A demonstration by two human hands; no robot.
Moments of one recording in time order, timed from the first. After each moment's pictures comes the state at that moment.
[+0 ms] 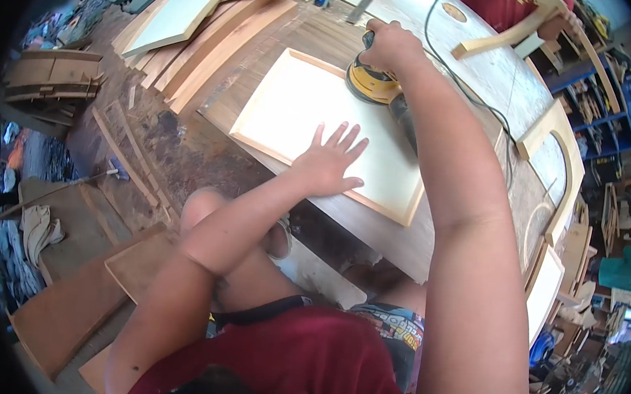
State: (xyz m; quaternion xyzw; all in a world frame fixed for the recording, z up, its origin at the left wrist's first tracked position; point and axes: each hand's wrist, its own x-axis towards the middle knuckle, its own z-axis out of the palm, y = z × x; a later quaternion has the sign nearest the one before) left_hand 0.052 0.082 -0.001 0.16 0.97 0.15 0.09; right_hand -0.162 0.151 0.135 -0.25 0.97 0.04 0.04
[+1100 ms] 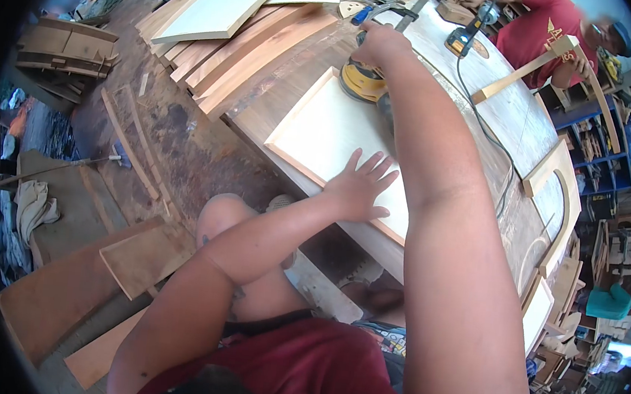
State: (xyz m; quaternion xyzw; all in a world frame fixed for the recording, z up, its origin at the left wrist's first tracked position) left_hand 0.055 0.084 0.008 0.18 0.96 0.15 0.12; right_hand -0.179 0.040 0.133 -0.26 0.96 0.05 0.06
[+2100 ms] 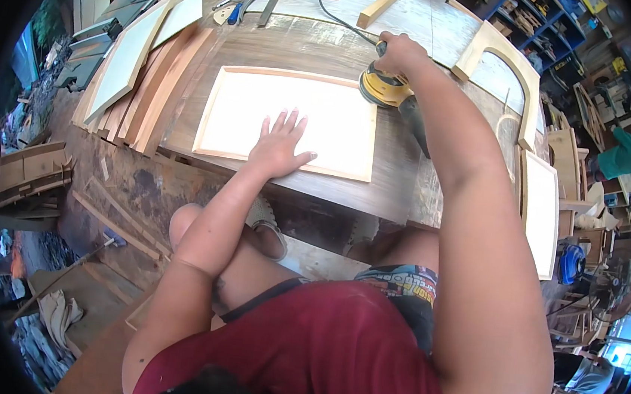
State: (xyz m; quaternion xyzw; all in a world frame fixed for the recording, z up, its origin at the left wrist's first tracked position) left_hand 0.055 0.097 0.004 0.16 0.98 0.12 0.09; right_hand -0.136 0.352 0.140 -0.06 0.99 0.02 0.08
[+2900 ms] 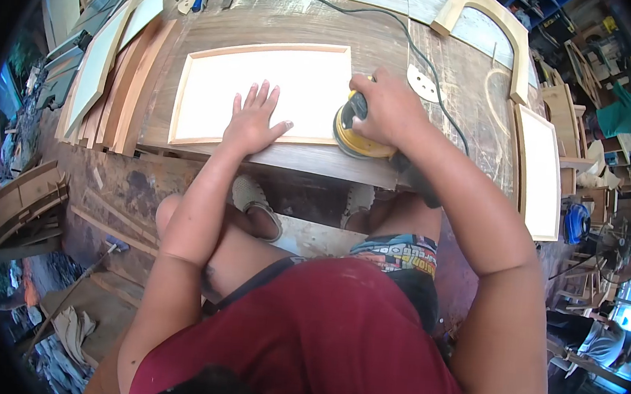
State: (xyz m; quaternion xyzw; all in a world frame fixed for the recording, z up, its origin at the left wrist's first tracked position) left_hand 0.051 0.104 -0.004 0.14 0.98 0.08 0.08; right_hand 0.073 0.378 0.136 -0.16 0.99 -0.06 0.04
